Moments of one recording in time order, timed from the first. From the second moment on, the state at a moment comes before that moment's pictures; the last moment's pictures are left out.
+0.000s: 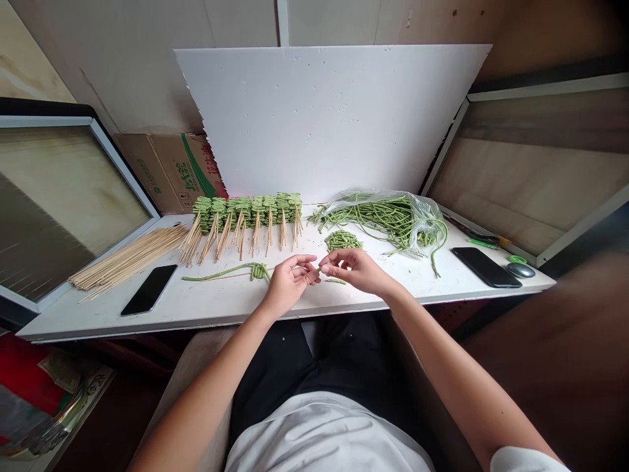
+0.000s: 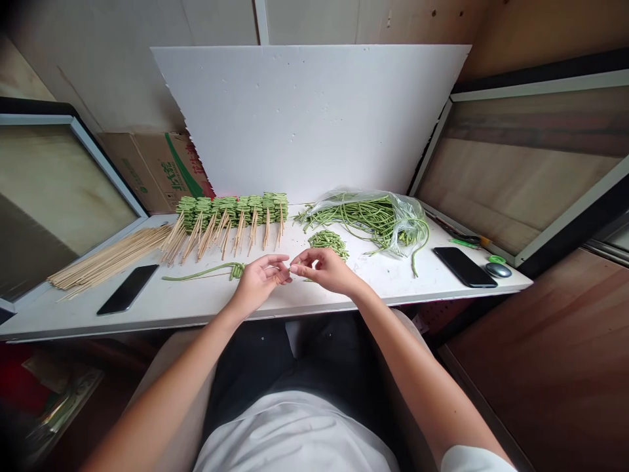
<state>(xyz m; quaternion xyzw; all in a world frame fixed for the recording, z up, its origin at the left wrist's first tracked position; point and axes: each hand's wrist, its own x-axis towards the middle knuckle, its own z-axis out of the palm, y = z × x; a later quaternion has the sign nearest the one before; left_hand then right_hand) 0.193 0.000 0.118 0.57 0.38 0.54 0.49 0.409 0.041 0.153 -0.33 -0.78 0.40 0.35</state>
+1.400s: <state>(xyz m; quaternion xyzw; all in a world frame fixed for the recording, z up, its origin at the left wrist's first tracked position) 0.173 -0.001 0.131 0.68 0.41 0.51 0.33 0.460 0.091 0.127 -0.39 -0.75 0.31 0.43</state>
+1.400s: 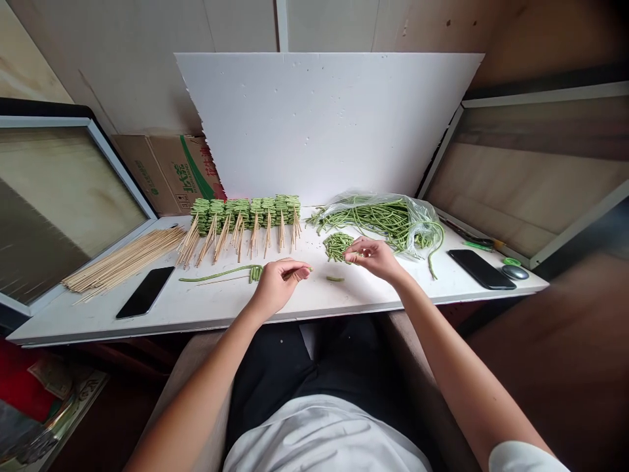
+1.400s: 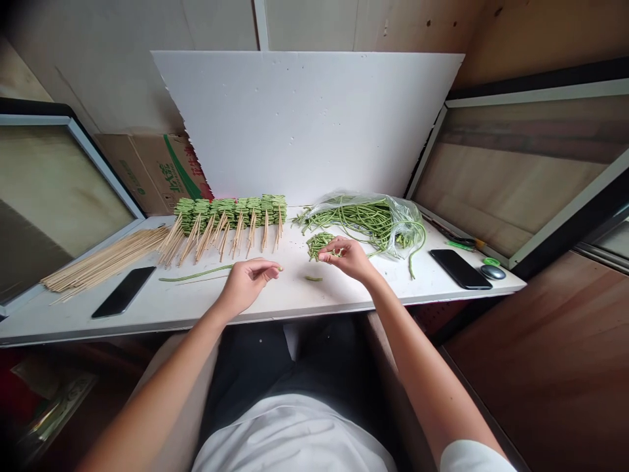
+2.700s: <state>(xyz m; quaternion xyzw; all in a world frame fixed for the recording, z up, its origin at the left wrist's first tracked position) 0.173 0.002 0.123 0.74 0.47 0.41 0.28 0.420 0.046 0.150 -0.32 -0.81 0.33 0.36</state>
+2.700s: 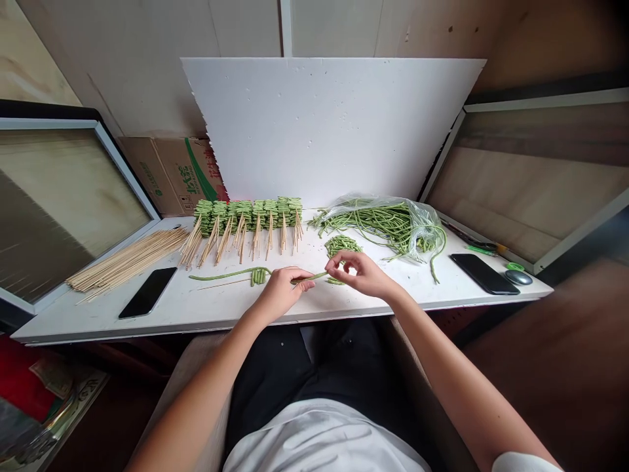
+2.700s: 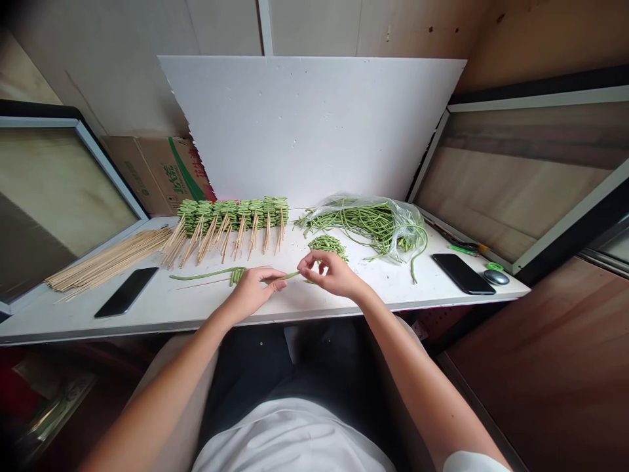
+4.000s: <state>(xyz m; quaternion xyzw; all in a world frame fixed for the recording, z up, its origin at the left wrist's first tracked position) 0.170 0.014 0.108 0.72 0.40 0.45 0.35 0.440 0.076 0.133 -0.31 -0.77 0.35 0.43</state>
